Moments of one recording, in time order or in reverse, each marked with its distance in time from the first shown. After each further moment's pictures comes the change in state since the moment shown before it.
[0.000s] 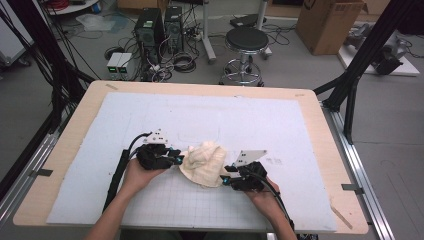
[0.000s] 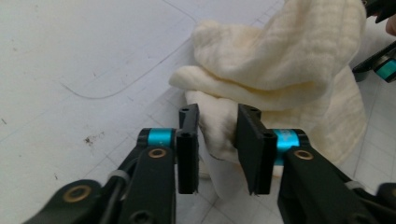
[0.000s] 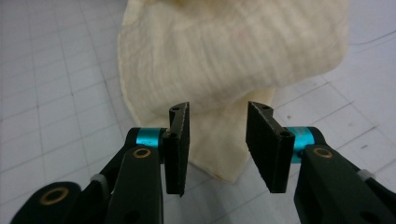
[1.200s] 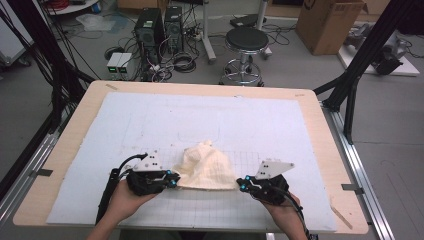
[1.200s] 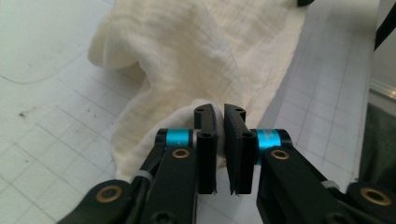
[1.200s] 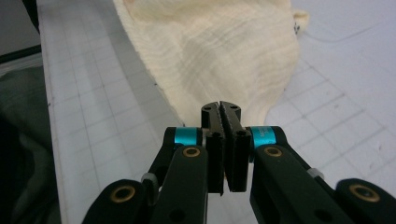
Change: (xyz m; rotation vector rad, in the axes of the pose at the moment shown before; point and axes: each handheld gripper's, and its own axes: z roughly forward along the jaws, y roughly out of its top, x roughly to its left) left arm -0.062 -0.018 -0.039 0.035 -0.070 0.104; right arm 0.022 -0.021 -0.062 -0.067 -0.009 0.020
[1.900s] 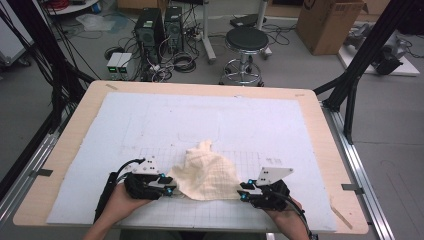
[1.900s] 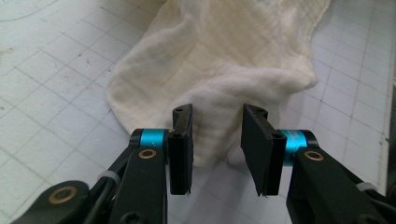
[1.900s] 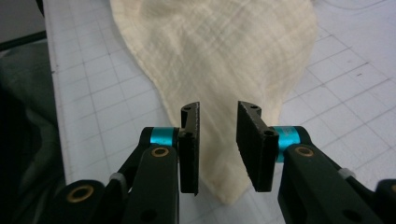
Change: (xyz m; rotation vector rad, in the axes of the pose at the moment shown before) left arm 0.016 -0.028 0.008 0.061 -0.023 -0.029; right arm 0.001 -0.016 0.005 0.045 0.029 -0.008
